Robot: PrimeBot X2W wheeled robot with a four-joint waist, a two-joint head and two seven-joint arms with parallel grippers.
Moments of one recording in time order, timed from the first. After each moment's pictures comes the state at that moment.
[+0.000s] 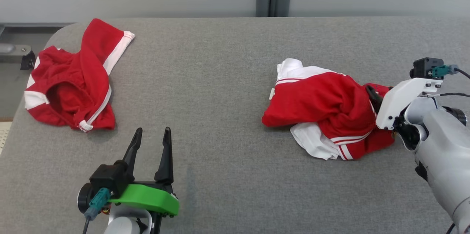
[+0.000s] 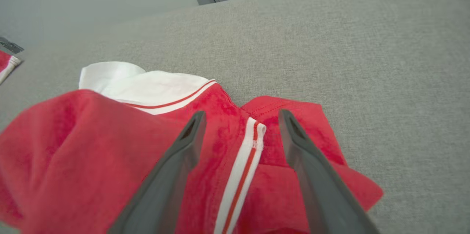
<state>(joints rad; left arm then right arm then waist) -0.12 0.05 -0.19 0.26 -0.32 -0.07 -0.26 -0.79 -0.32 0.43 1.07 0.76 0.13 0.09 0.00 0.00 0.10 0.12</state>
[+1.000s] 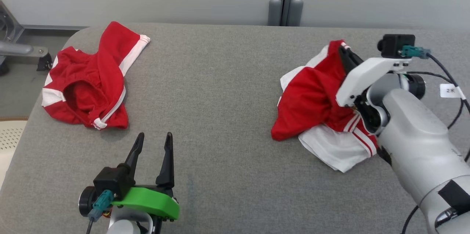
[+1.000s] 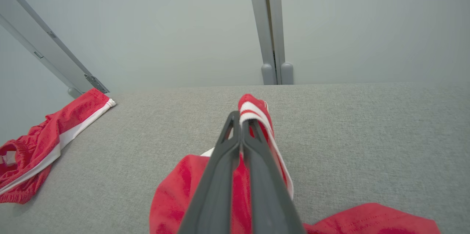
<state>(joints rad) -0.11 0.05 -0.19 0.29 -0.30 -0.08 -0.26 -0.85 -0.22 0.48 0.99 0.74 0.13 -0.11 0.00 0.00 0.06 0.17</state>
